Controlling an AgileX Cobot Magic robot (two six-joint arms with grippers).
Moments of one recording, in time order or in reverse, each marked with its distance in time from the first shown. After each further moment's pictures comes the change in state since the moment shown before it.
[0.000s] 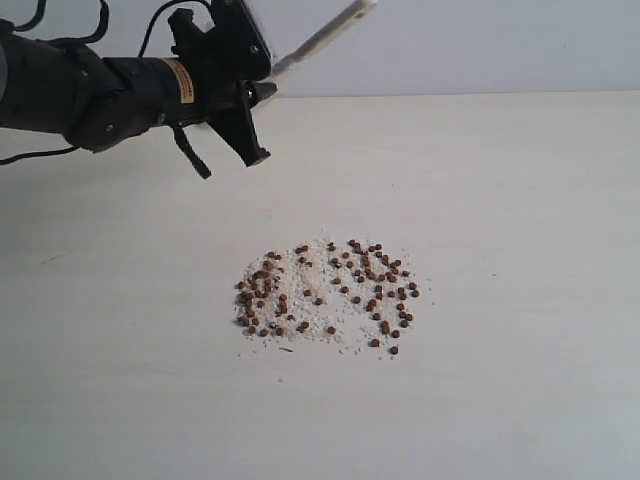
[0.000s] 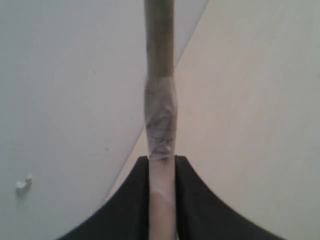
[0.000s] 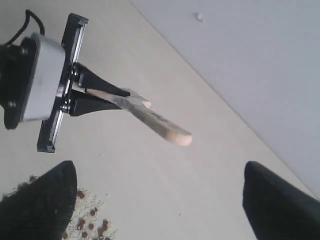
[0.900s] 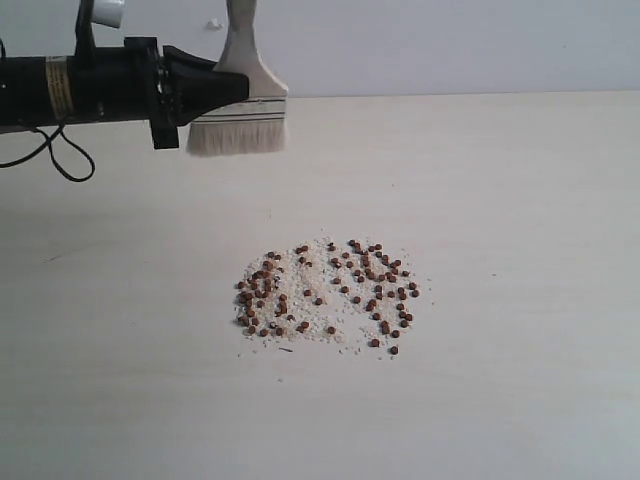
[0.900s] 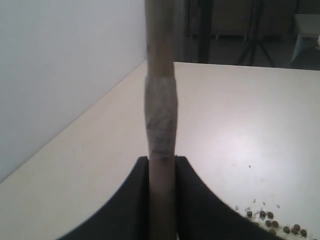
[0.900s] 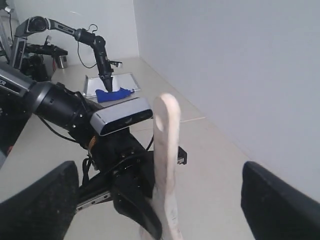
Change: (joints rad) left arm 0.330 0.056 0.000 0.848 -0.912 -1.084; right arm -0.145 0.124 0.299 1.109 0.256 -0.942
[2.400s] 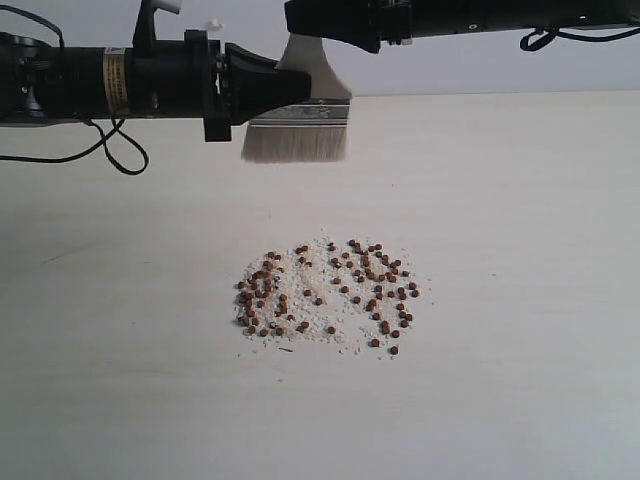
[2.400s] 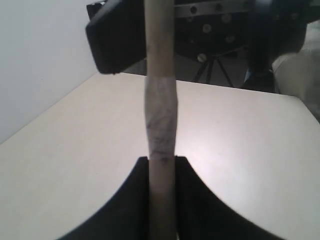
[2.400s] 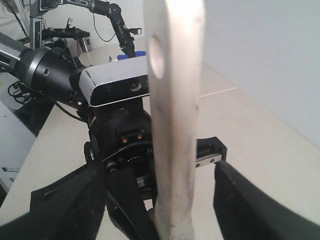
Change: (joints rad) left arm -0.129 0.000 -0.050 -0.008 -0.003 -0.152; right arm 0.078 0.110 0.000 -0.024 0.005 0.008
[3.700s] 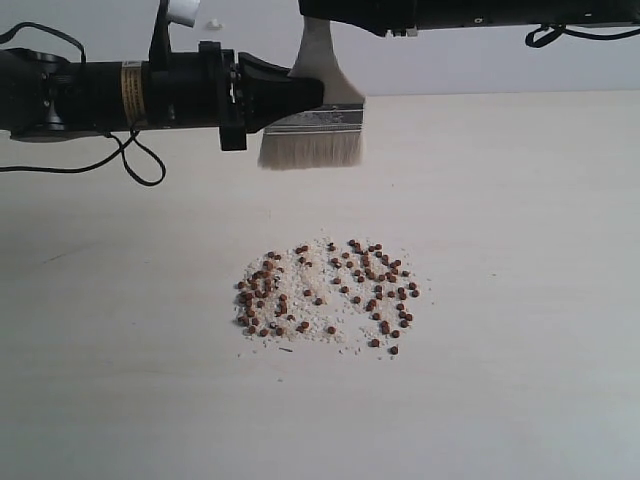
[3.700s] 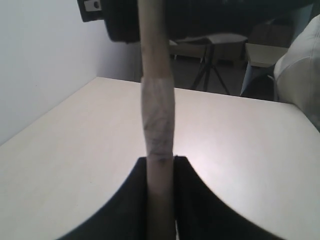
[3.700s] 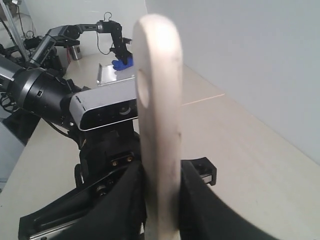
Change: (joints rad) left arm -0.031 0.040 -0.002 -0.064 -0.020 0.052; right arm -0.006 0.002 0.000 0.028 -0.013 -0.003
